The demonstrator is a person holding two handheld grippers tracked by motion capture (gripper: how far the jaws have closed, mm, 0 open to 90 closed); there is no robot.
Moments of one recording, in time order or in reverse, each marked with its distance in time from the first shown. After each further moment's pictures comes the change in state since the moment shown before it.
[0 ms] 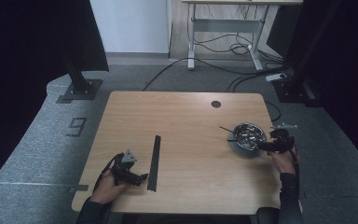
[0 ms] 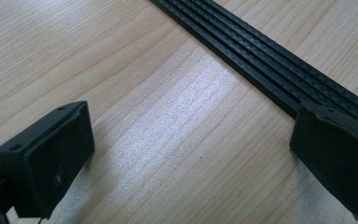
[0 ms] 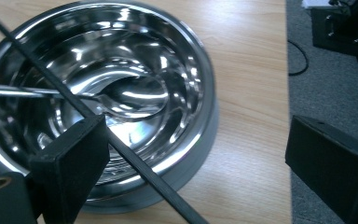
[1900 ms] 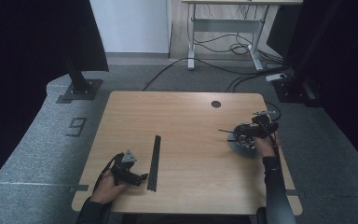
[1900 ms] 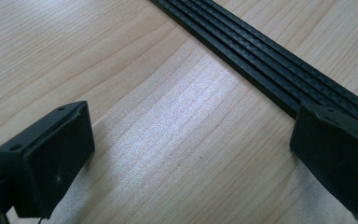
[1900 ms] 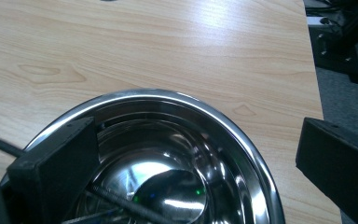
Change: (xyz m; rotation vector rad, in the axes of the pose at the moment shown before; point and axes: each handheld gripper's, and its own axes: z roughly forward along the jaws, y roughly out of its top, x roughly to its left) left arm 0.000 0.000 0.000 0.000 0.000 -0.001; right arm 0.040 0.053 0.045 -0.025 -0.052 -0.014
